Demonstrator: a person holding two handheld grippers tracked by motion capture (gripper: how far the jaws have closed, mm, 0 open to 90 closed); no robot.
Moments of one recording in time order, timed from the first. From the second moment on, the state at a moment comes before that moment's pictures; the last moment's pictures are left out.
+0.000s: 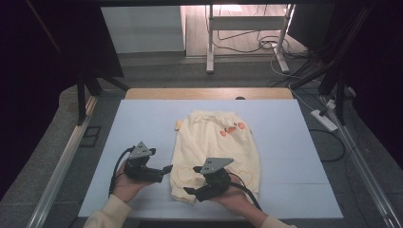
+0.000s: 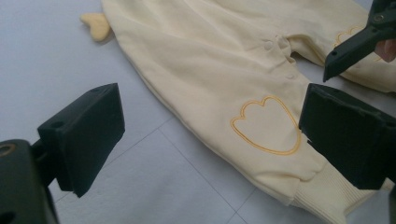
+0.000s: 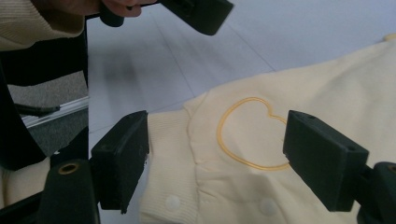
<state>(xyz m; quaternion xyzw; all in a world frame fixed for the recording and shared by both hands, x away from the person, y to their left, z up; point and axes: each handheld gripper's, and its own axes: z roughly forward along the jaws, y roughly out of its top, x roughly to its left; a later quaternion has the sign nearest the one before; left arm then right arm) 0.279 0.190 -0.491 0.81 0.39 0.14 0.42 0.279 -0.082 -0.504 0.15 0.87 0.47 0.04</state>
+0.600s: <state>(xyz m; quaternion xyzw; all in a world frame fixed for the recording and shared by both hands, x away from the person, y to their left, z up) 0.280 0.191 -0.491 0.81 0.39 0.14 0.42 0.264 -0.040 -0.523 0.11 0.89 0.44 0.01</state>
